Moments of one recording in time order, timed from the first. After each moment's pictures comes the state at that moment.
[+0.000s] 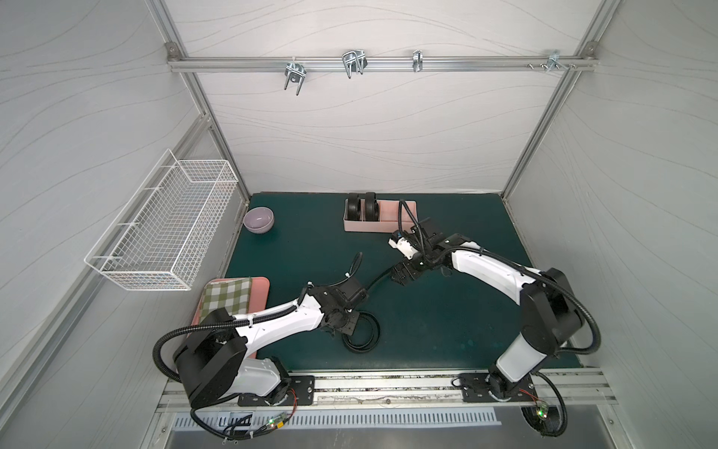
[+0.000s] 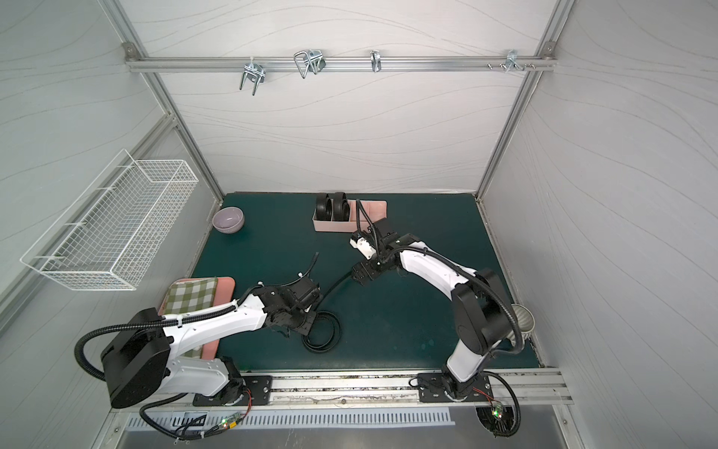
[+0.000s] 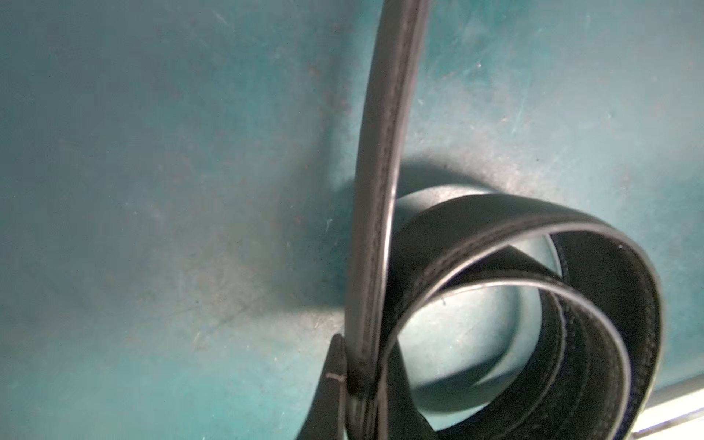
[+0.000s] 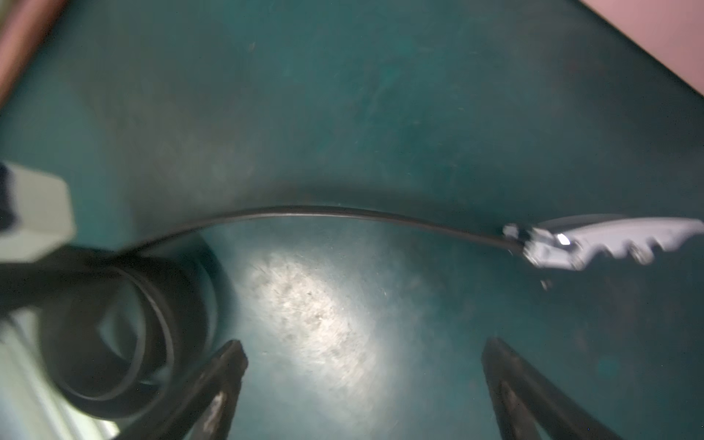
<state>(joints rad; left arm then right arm) -0.84 1.35 0.72 -0.71 -0.08 -0.48 0.65 1.69 1.21 -0.61 -0.29 -0.23</state>
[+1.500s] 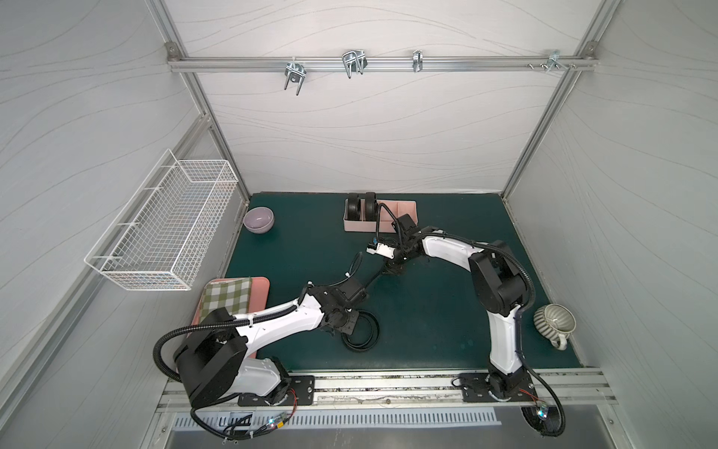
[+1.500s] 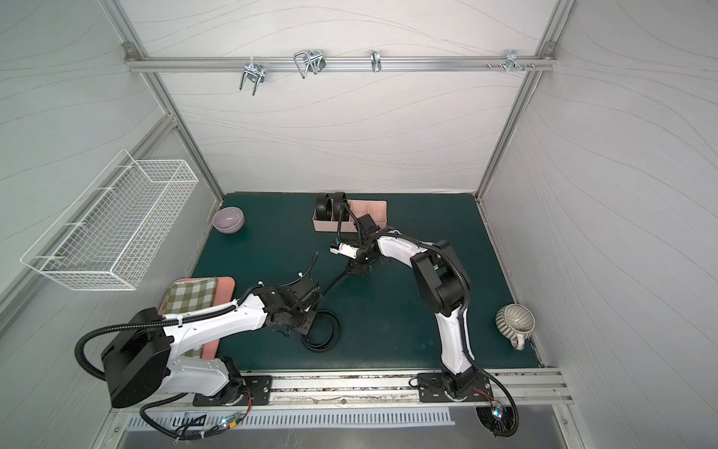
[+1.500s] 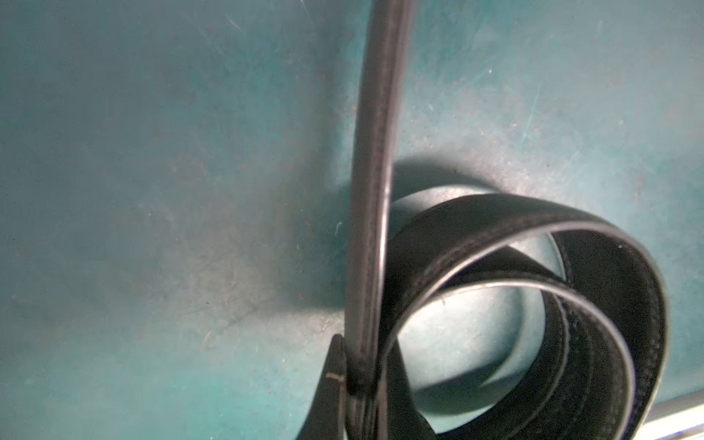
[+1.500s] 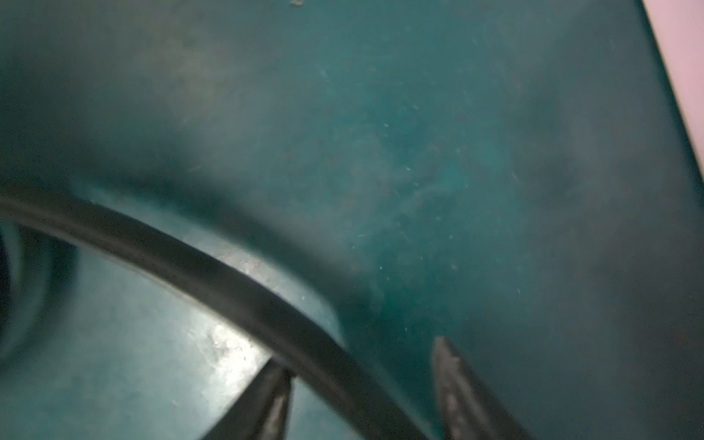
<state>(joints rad) -0.84 1.35 0.73 -0.71 -0.09 -0.48 0.59 2.06 1.49 -0.58 -0.45 -0.70</state>
